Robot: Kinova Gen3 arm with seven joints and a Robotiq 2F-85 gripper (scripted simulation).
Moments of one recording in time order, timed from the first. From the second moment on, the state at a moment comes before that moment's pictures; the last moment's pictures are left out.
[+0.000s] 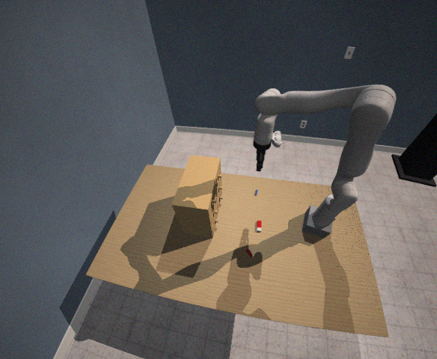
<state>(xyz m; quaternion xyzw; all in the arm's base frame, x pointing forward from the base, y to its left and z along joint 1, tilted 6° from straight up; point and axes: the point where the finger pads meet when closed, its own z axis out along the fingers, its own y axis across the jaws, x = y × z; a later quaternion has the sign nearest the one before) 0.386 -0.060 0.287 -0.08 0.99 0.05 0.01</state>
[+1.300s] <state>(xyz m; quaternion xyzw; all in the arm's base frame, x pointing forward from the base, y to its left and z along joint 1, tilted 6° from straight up) 0.396 -0.057 0.277 -0.08 0.99 0.06 0.05</state>
